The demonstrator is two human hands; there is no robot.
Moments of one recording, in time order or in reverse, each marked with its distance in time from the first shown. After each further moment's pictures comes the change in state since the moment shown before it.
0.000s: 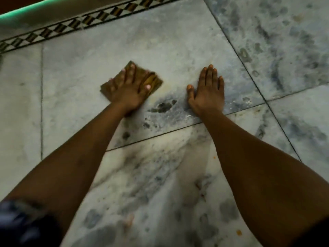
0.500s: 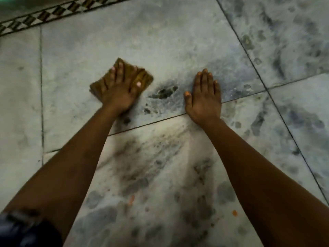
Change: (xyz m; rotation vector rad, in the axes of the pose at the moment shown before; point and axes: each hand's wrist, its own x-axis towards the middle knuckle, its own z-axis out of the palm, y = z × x) left_hand -0.037 -0.022 0.013 -0.053 0.041 -0.093; right_hand -0.053 -0.004 0.009 0.024 -0.006 -0.094
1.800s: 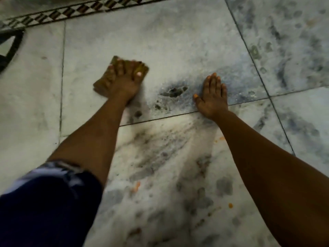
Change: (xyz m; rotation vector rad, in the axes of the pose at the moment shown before) left_hand 0.008 -0.015 -0.010 -0.158 0.019 -0.232; right_hand 0.009 0.007 -0.020 0.029 -0.258 -0.062
